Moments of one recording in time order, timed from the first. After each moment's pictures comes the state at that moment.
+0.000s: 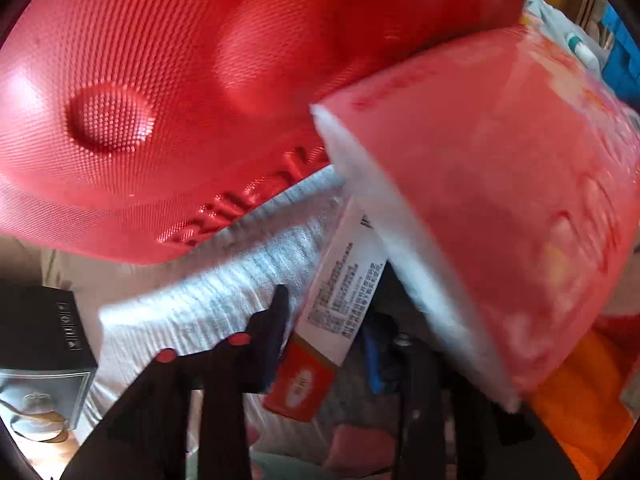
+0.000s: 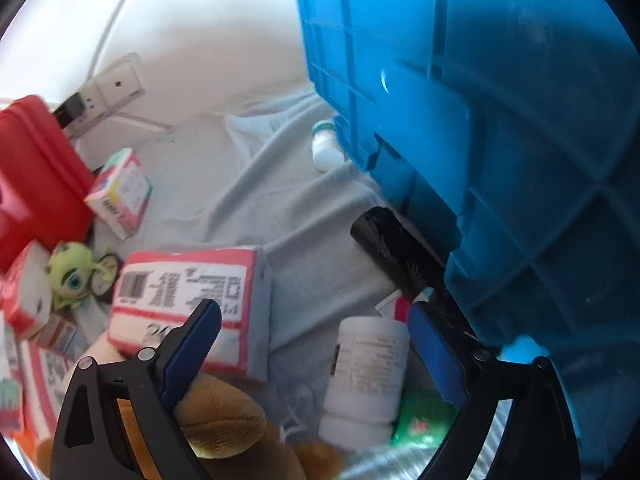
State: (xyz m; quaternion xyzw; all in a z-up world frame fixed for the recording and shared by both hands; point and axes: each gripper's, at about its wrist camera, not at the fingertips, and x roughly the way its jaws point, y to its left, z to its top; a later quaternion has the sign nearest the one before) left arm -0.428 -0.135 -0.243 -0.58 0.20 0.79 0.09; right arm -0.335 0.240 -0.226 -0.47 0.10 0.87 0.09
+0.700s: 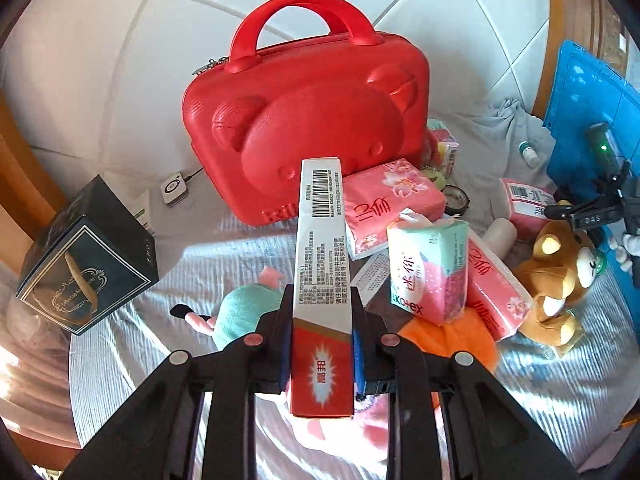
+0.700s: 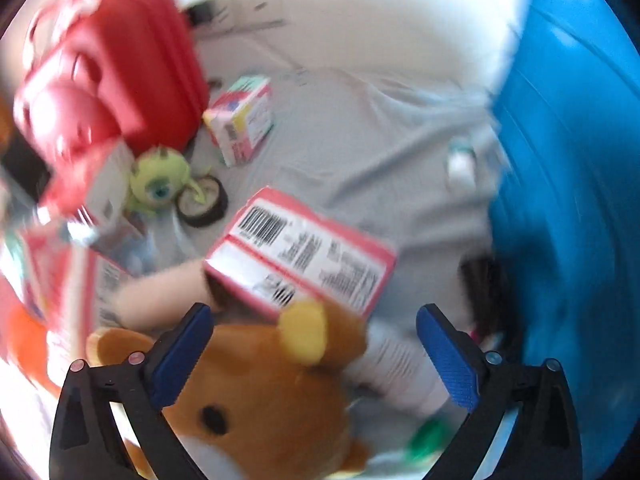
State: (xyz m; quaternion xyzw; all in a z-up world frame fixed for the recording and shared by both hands) left arm -0.264 -0.136 -0.088 -0.45 0.09 0.89 0.03; right arm -0.353 0.167 -0.202 -0.52 -0.08 0.84 -0.12
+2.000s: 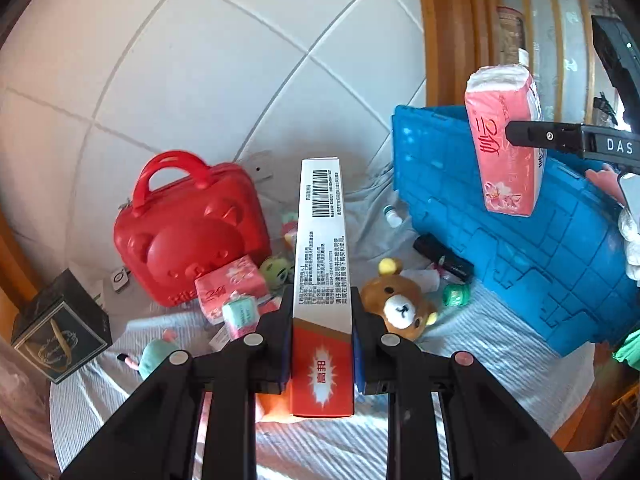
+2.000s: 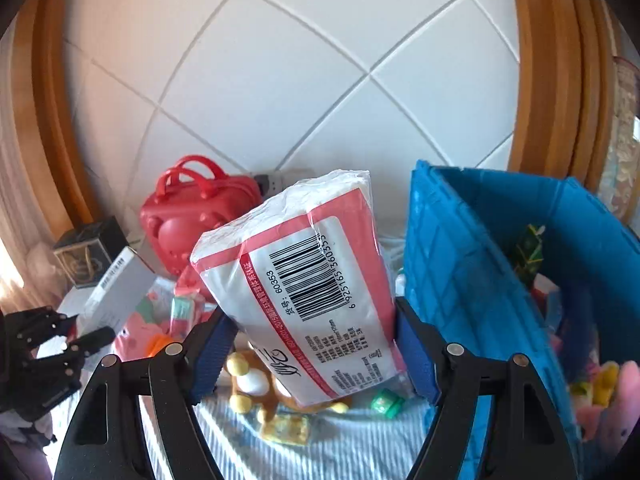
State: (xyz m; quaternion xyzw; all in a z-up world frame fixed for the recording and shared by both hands) left arm -0.129 0.022 0.033 -0.31 0.11 0.93 0.16; right arm -0.137 0.238 0.045 -0.30 0.00 0.94 -0.13
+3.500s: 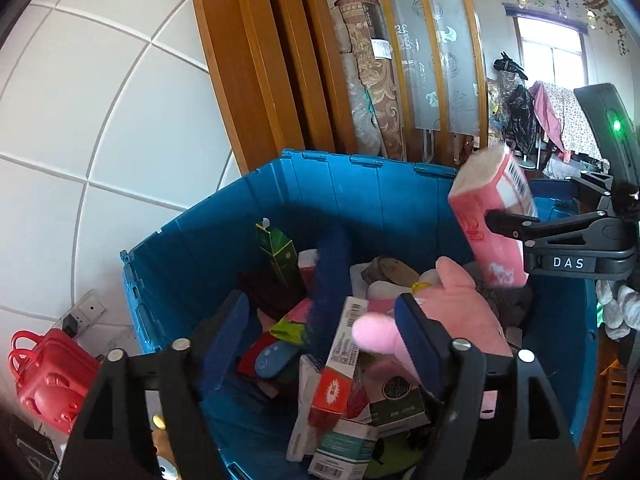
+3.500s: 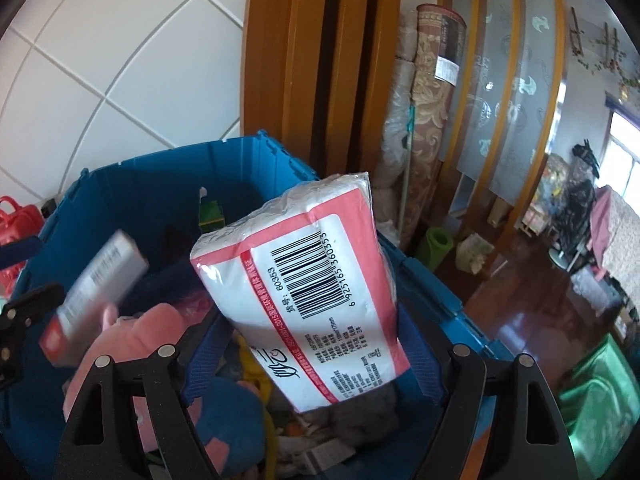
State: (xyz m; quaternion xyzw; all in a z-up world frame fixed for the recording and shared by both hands) left arm -0.113 0.433 0.080 -0.24 0.19 0.90 0.31; right arm -0.071 0.630 0.041 -0.32 0.01 0.93 0.15
